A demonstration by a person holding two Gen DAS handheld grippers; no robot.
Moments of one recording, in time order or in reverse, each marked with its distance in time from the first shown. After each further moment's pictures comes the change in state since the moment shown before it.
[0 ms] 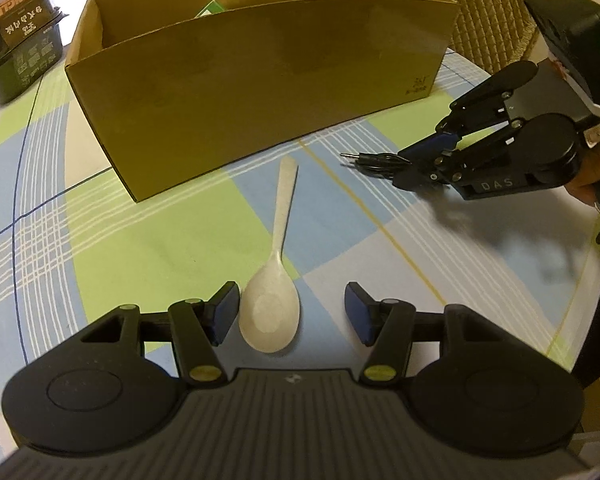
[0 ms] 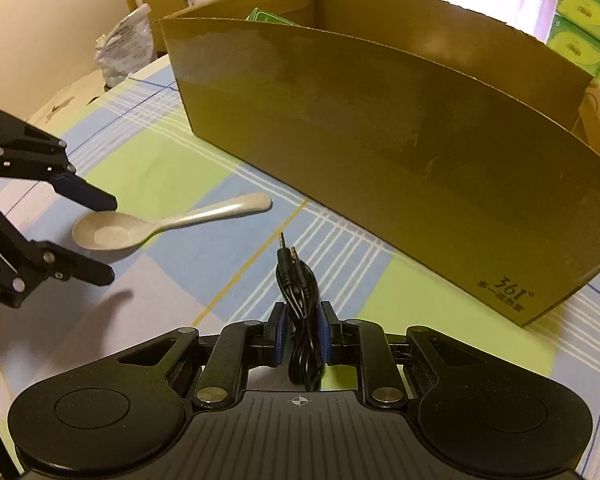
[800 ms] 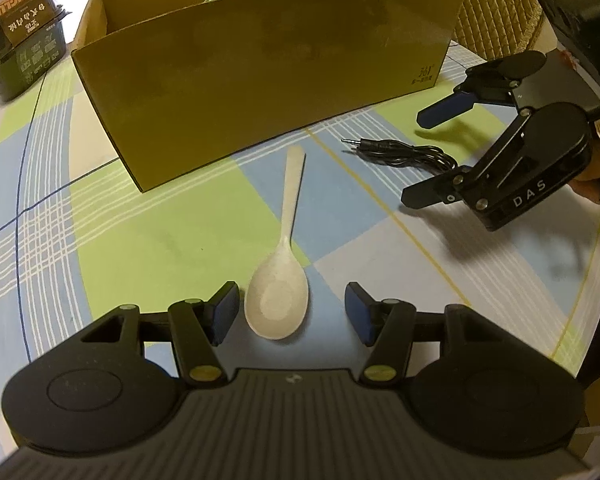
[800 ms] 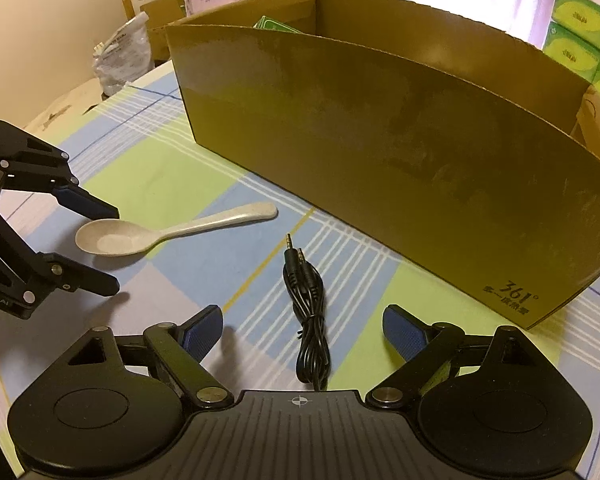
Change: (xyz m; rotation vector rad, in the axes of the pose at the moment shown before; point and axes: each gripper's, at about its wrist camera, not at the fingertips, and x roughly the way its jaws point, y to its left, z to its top) left arm 0.002 0.005 -0.006 0.013 0.007 0.016; right arm 0.002 0.010 -0.002 0.002 -0.031 -0.012
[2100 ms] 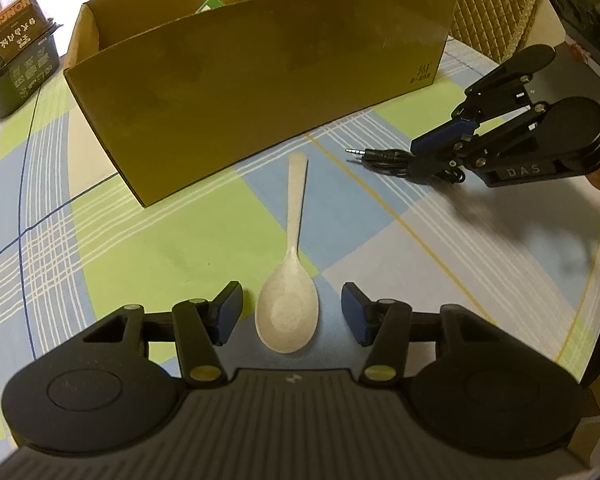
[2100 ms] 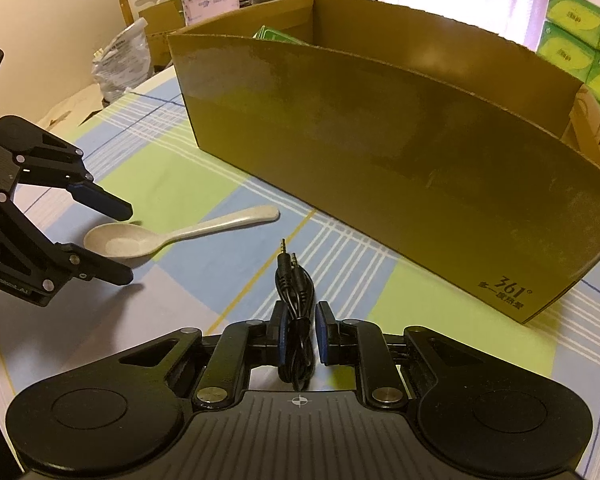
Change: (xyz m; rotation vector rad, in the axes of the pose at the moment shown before) left arm 0.005 0.002 0.008 0.043 0.003 0.010; right arm -0.004 0.004 -0.001 0.015 0.002 0.004
